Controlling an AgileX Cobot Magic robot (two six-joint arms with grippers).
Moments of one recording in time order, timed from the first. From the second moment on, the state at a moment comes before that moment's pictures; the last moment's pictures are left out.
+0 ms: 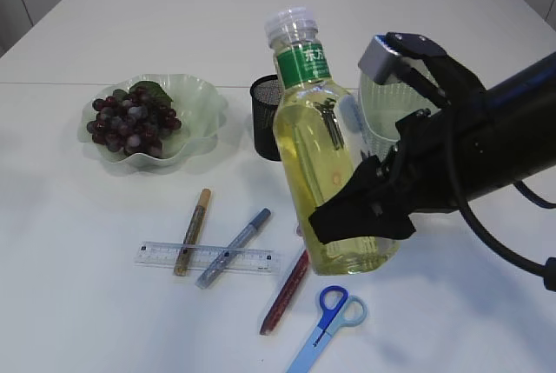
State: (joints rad) left arm -0.20 1.23 -1.47 -0.12 1.22 -0.01; right arm 0.36 1.43 -0.90 0.90 0.81 -0.96
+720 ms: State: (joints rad) left arm -0.20 1.23 -1.07 -0.38 0.68 0.27; right arm 0.36 1.32 -0.90 1.23 0.91 -1.33
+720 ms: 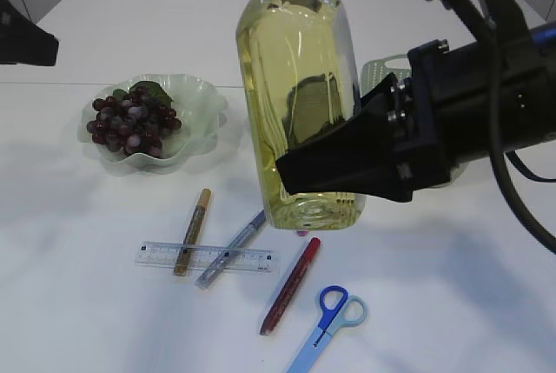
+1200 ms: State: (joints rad) left arm -0.20 1.31 -0.81 -0.76 0.37 0.58; right arm 0.36 1.32 -0.90 1.32 0.98 -1.40
